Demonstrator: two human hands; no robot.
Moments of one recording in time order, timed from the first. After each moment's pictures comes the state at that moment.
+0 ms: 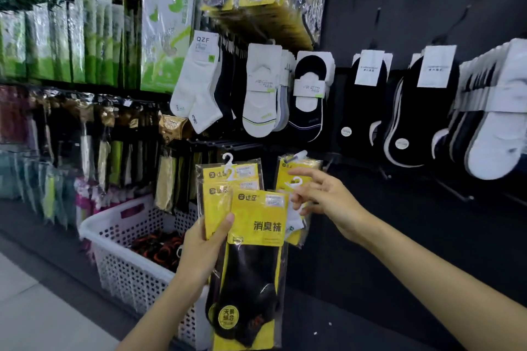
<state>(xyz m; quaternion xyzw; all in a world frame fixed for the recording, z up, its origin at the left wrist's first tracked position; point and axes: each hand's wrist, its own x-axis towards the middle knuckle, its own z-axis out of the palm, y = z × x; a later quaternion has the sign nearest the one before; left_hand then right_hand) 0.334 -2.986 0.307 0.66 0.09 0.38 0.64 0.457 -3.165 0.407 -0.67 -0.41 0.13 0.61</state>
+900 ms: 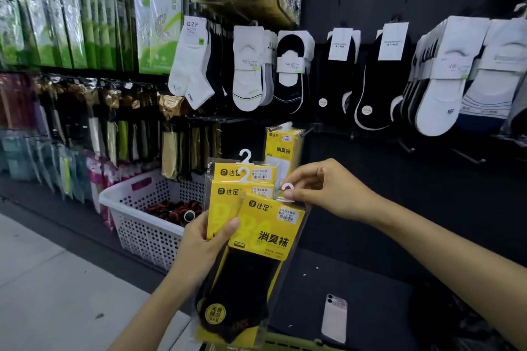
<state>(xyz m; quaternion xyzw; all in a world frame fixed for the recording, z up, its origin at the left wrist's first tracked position) 0.235 -3.061 0.298 0.68 0.04 0.34 0.65 0.357 -3.253 0.413 -0.74 -0.50 0.07 0.45</state>
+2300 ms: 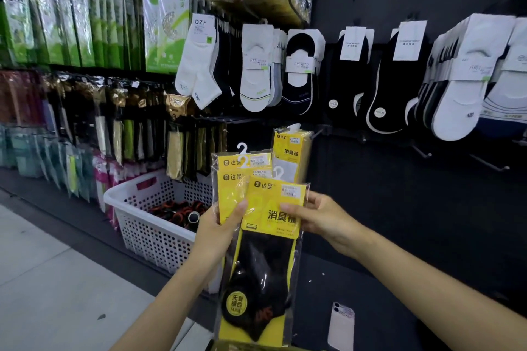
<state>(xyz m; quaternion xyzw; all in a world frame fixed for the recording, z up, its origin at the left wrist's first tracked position) 0.274 -3.050 0.299 0.65 0.08 0.33 0.68 0.379 -3.219 0.353 -0.68 -0.29 0.24 0.63</state>
